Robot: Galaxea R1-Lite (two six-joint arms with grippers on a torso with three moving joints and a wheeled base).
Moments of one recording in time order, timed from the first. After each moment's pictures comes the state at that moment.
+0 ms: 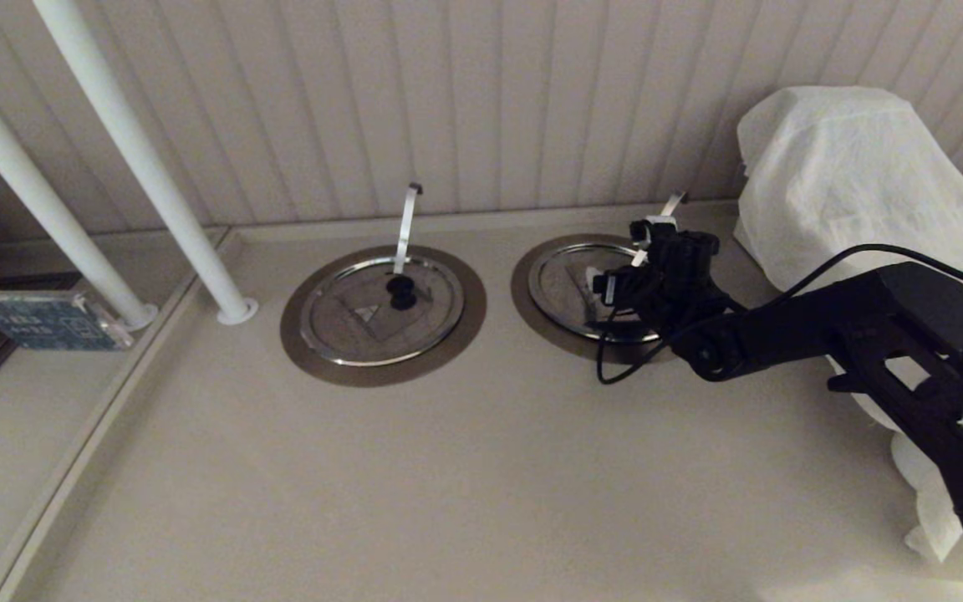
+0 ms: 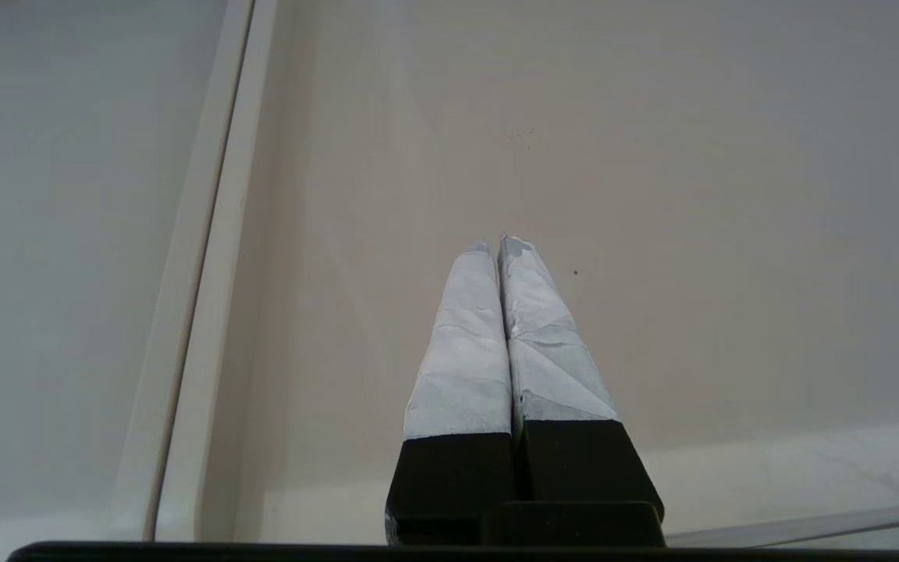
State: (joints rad) left arm 0.00 0.00 -0.04 0.10 -0.02 0.05; right arm 0.28 2.38 -1.59 -0.70 -0.25 0.06
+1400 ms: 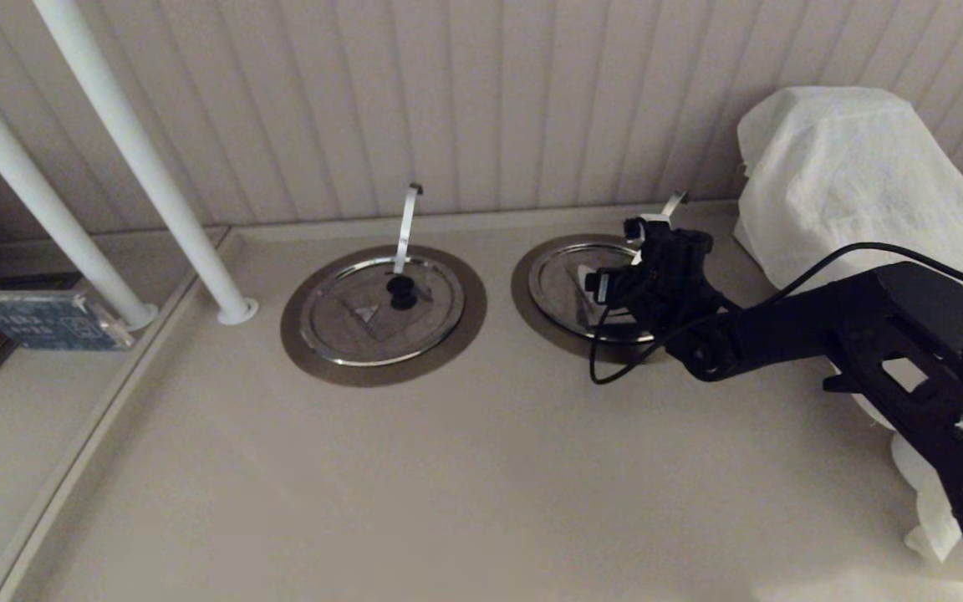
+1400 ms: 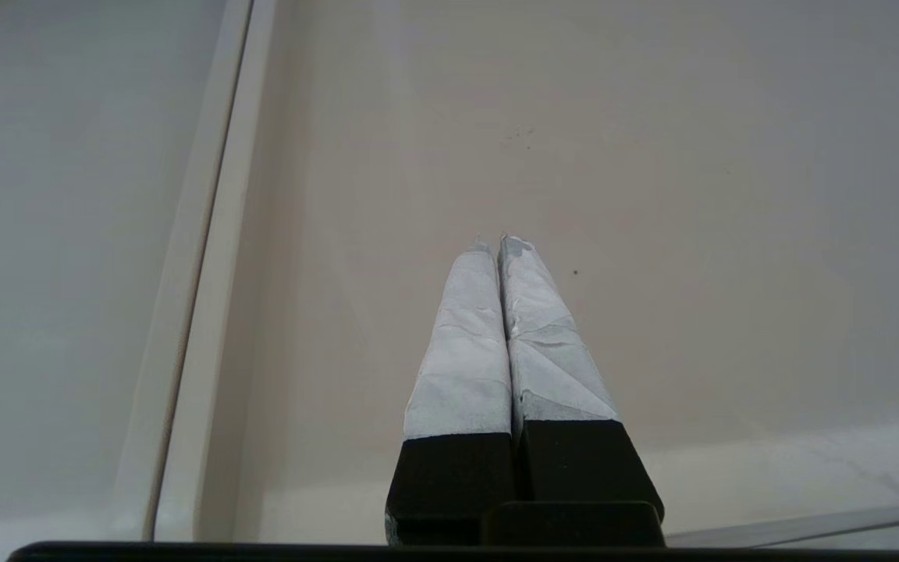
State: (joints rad) left arm 0.00 0.00 -0.04 0.10 -0.02 0.06; right arm 0.30 2.37 -1.59 -0.69 -0.25 0.08
